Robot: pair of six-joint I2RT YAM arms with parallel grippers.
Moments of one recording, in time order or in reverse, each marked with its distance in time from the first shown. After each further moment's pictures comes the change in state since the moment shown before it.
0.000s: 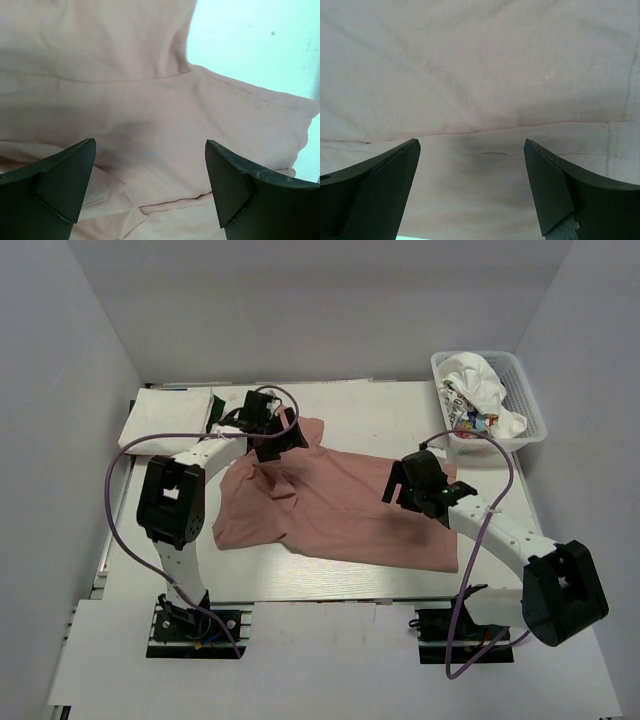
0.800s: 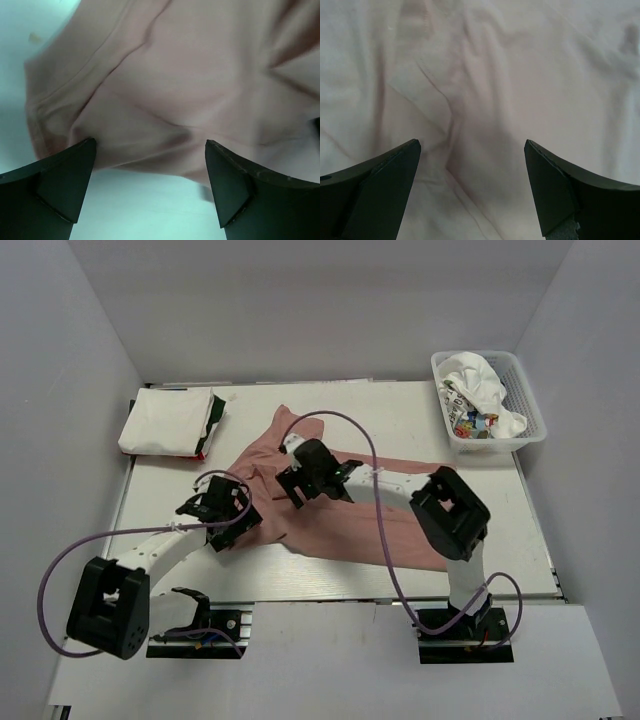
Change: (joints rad) left arm 0.014 -0.743 -0.818 -0.101 -0.319 -0.270; right arm 0.383 0.684 0.566 0.228 -0.174 -0.581
